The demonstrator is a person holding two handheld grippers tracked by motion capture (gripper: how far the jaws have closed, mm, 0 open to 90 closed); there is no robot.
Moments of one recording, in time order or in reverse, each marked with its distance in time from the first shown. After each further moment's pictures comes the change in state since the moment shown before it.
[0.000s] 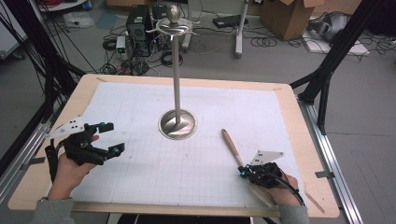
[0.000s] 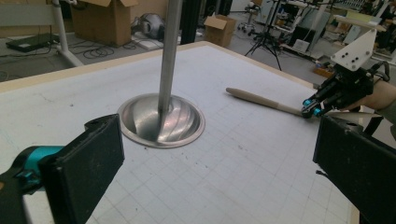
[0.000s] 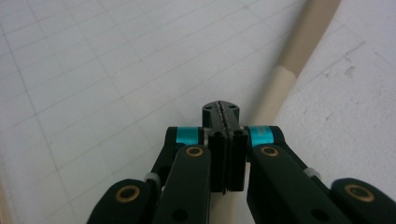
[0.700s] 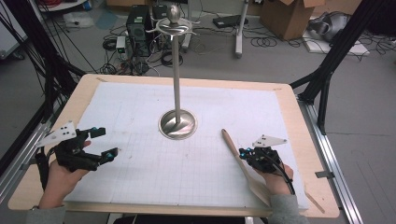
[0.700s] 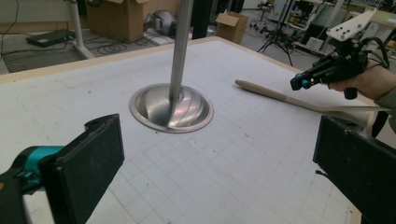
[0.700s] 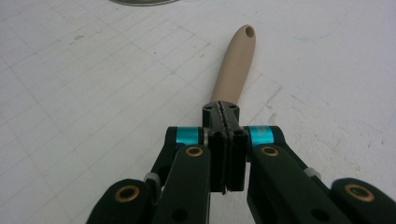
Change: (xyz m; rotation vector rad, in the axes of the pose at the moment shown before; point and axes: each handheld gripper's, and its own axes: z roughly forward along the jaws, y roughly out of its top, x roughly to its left) left arm -0.005 -0.010 -0.022 0.010 0.058 -0.007; right arm -0.023 0.025 0.008 -0.106 -0.135 0.158
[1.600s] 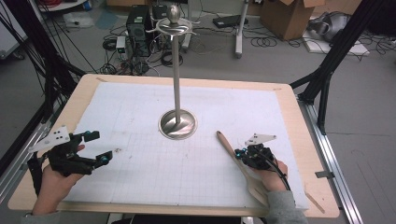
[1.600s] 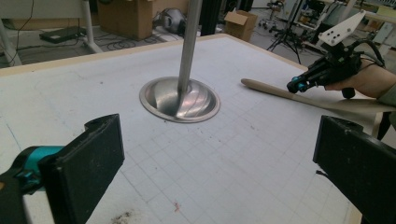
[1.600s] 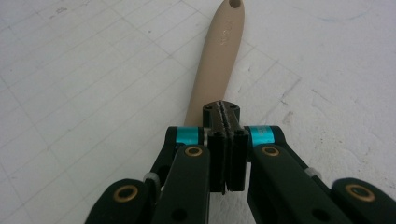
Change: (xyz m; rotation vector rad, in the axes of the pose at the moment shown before) left arm -0.001 -0.007 -0.013 0.005 0.032 -0.010; right arm -0.002 0.002 0.022 0.091 0.024 -0.032
